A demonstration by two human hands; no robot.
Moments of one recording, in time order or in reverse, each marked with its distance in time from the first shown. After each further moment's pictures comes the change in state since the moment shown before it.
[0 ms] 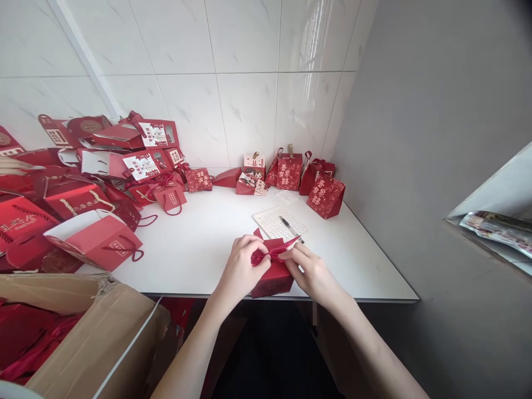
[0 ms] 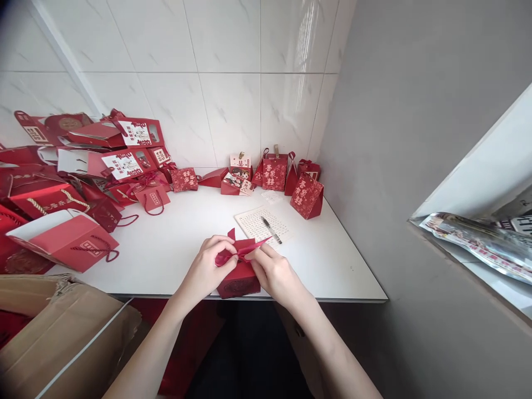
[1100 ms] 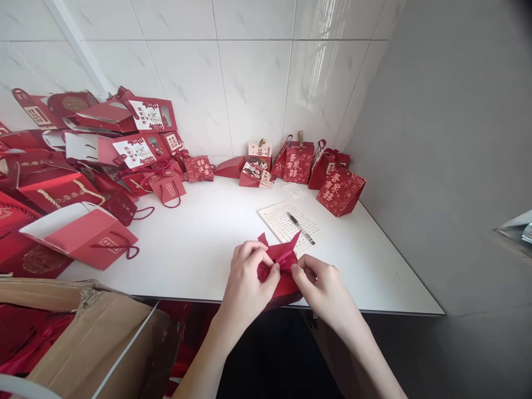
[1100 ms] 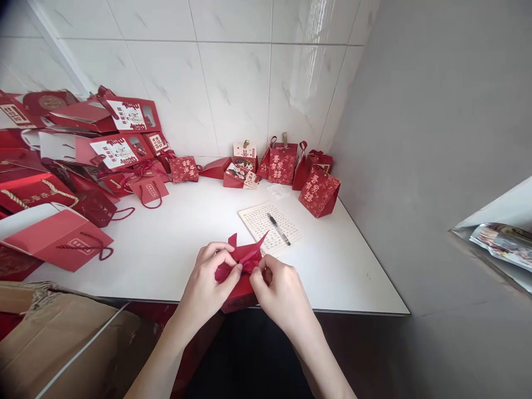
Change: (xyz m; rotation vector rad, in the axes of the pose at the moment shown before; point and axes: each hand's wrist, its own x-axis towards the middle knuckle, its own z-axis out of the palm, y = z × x) left_hand -0.012 0.005 0.004 0.029 0.082 -0.057; right_hand 0.012 -0.030 0.010 0.128 -0.029 0.728
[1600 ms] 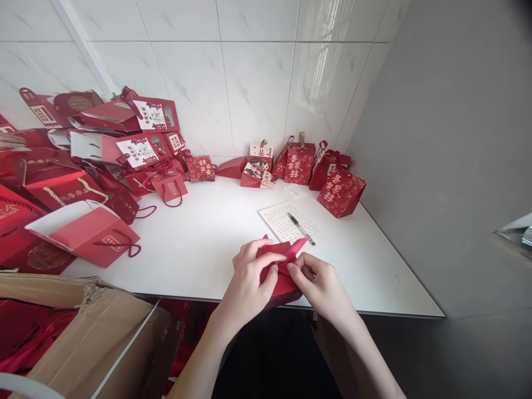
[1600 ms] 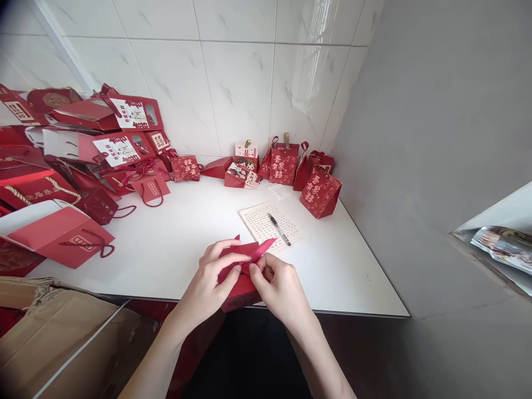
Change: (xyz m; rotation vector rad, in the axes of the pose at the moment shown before) left_hand -0.001 0.000 -0.004 -0.008 -0.143 0.033; right_hand 0.004 0.011 0.000 0.094 -0.045 -0.052
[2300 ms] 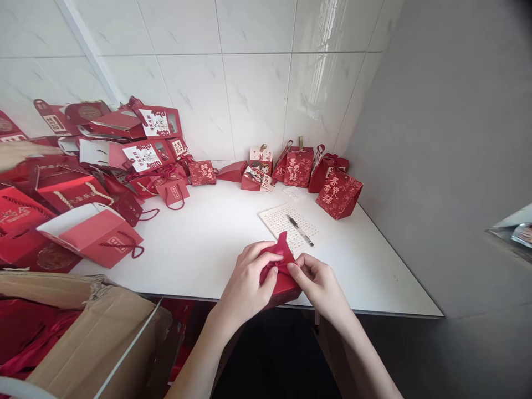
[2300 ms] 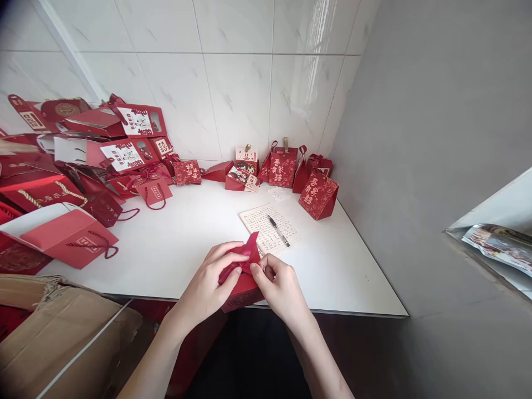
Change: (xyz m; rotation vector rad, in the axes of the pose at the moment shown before) left_hand 0.000 -0.001 -0.002 0.024 -0.025 0.074; right_hand -0.001 0.010 0.001 0.104 0.005 0.016
